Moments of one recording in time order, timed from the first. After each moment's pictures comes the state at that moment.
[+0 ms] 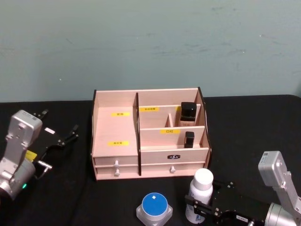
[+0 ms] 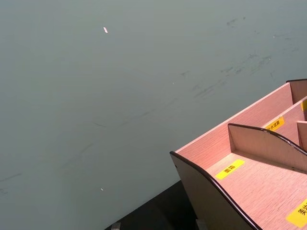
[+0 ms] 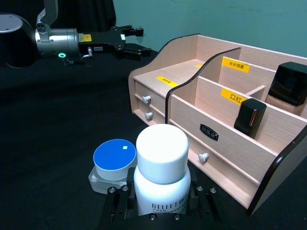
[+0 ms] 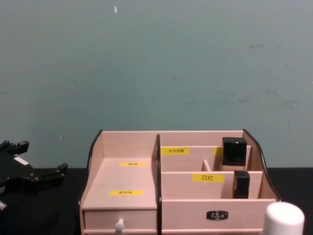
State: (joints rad) left arm -0.20 0.60 0.45 -1.41 -0.25 -0.12 0.03; right arm -0.05 0.65 -0.39 -1.67 0.46 -0.01 0.56
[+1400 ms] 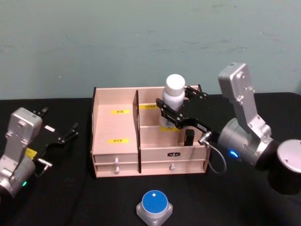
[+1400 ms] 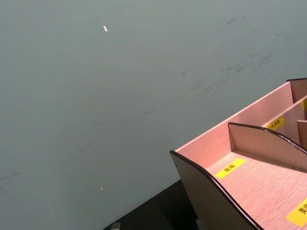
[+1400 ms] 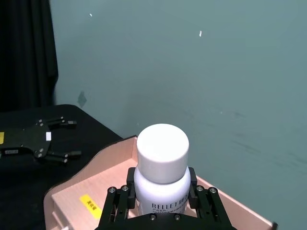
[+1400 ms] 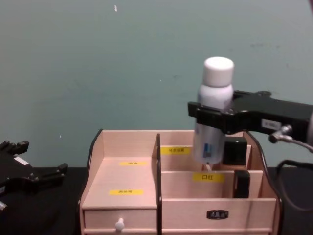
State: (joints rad) left arm -0.20 0.60 0.45 -1.41 -0.25 -0.12 0.03; right arm 0.27 0.38 -0.42 -1.62 0.28 0.09 0.34
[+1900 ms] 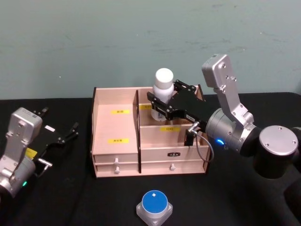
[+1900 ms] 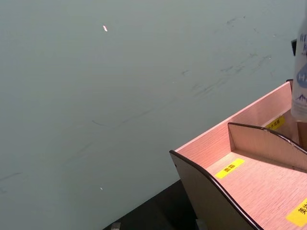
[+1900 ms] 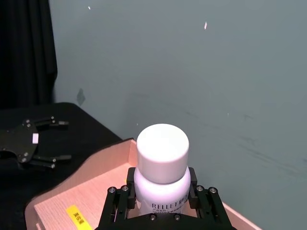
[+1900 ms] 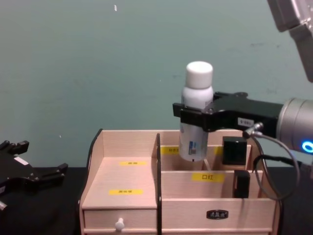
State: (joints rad) left arm -0.20 0.60 0.45 -1.41 -0.25 -0.12 0.03; right arm 0.39 0.31 -0.44 -1.44 0.24 0.06 0.39
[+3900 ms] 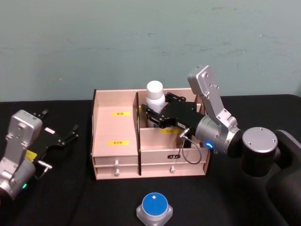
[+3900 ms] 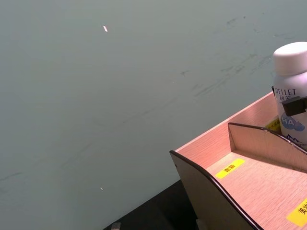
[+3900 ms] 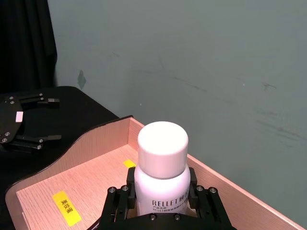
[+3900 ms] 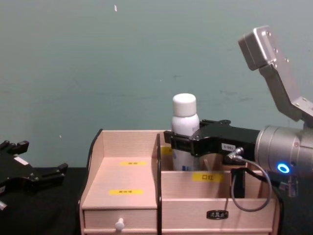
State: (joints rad) left arm -0.20 0.60 0.45 -1.41 -0.25 -0.12 0.03; right arm 0.49 0.23 -0.46 -1.18 0.22 0.00 0.46
